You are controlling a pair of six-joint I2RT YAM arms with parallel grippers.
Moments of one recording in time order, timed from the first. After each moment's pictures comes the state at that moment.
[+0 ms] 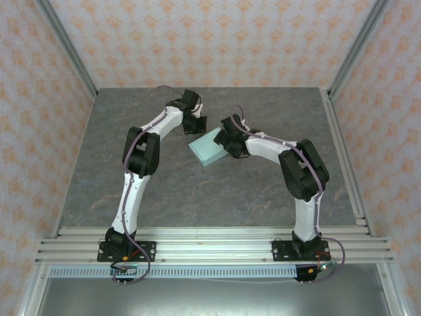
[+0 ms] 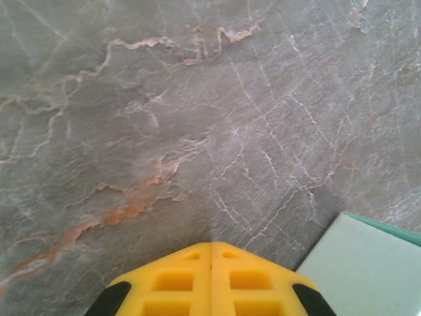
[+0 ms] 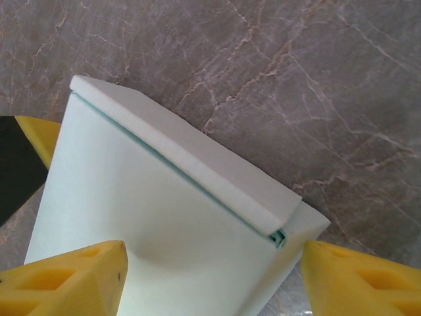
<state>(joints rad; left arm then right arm) -0.30 2.48 2.10 -0.77 0.31 -0.34 0.56 1.98 1.33 -0.31 0.04 1.05</state>
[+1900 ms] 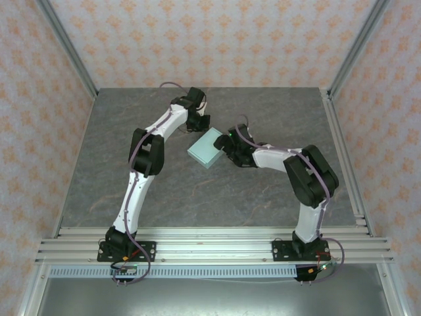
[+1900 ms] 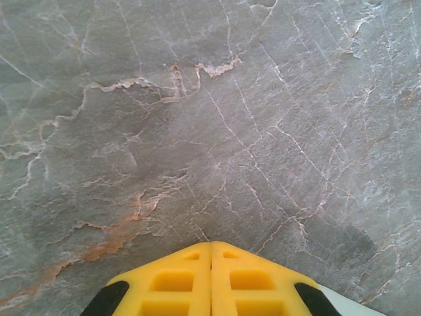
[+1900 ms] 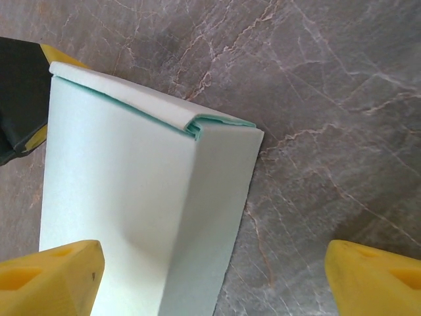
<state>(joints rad) -0.32 2.56 2.28 -0.88 0.24 -0.33 0.55 1.86 1.06 -0.03 -0.04 1.07</state>
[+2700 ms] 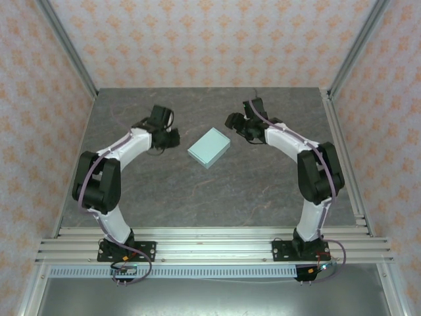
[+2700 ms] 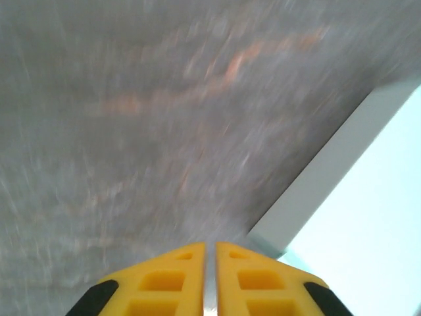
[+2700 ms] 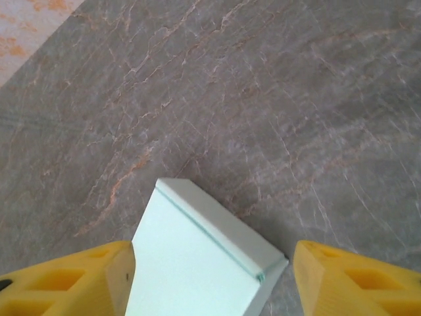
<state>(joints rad) -0.24 1.74 1.18 -0.50 0.08 -0.46 0.39 1.89 1.38 -0.30 -0.16 0.78</state>
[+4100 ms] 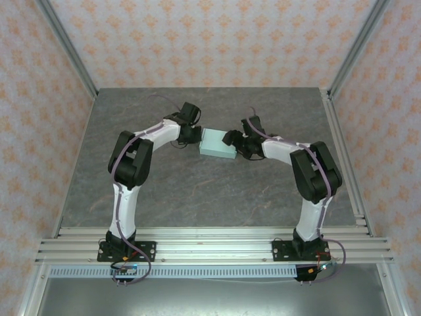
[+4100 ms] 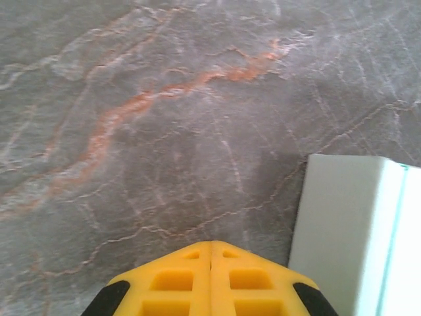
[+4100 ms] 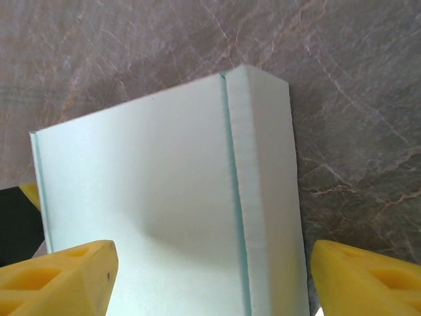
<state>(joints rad) -0.35 2.16 1.59 -0.53 0.00 -0.48 0.41 1.88 1.13 -0.12 -0.21 0.90</state>
